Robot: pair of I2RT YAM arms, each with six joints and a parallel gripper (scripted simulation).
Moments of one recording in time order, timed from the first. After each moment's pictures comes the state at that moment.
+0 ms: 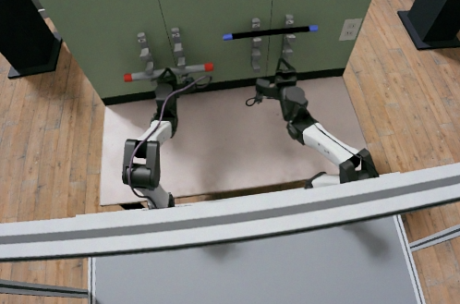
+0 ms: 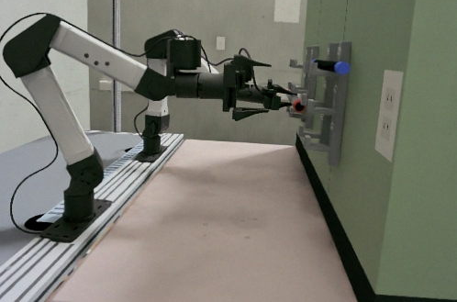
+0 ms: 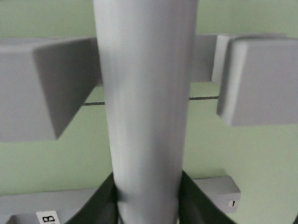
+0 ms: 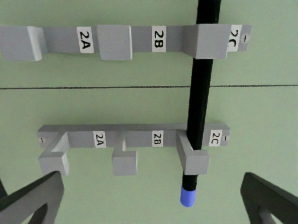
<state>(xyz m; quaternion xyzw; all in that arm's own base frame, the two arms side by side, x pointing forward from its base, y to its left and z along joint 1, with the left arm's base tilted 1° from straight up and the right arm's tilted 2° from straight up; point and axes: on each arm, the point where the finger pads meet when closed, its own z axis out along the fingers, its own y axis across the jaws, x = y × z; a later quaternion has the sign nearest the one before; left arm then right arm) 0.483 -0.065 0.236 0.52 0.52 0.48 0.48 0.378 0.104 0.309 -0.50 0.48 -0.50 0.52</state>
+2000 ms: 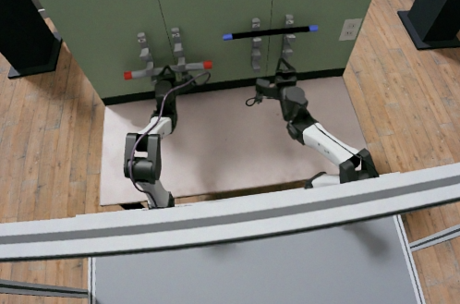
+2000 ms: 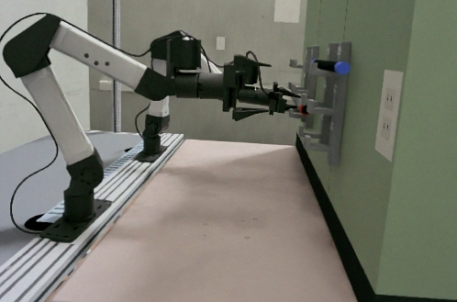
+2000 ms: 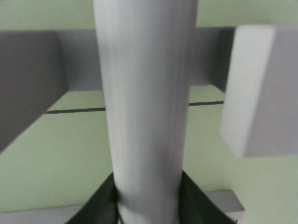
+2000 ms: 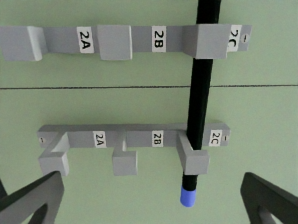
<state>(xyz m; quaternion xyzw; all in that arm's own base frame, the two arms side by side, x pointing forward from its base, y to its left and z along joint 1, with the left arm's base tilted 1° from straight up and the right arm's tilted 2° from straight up) 0.501 -0.062 0.228 0.52 0.52 0.48 0.48 0.378 0.104 0.309 -0.50 0.48 -0.50 0.52</state>
